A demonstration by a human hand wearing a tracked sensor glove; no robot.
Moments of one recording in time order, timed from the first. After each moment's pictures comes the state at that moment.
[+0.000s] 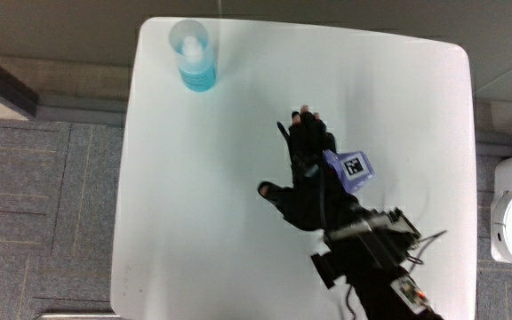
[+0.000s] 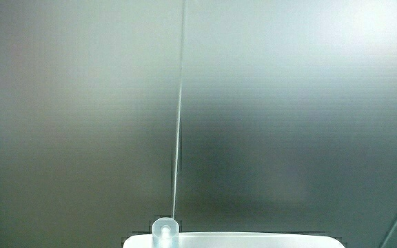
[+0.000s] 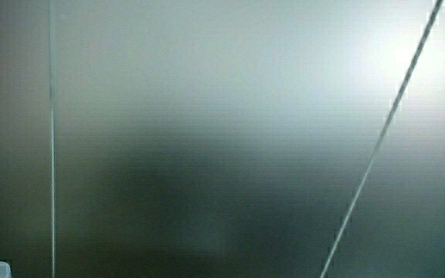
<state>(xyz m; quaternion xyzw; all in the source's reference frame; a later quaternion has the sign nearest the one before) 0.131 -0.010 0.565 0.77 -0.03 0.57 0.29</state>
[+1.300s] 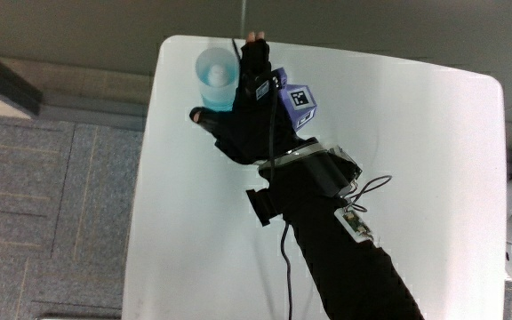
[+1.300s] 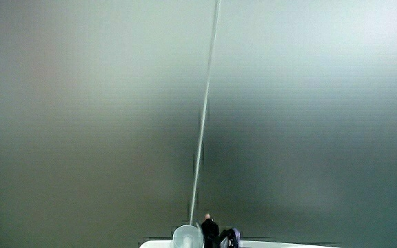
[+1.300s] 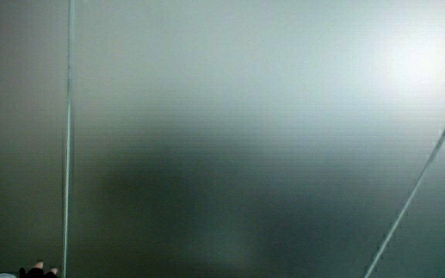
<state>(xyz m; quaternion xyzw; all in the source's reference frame) 0.070 -0.090 0.560 0.64 -0.04 0.74 0.21</state>
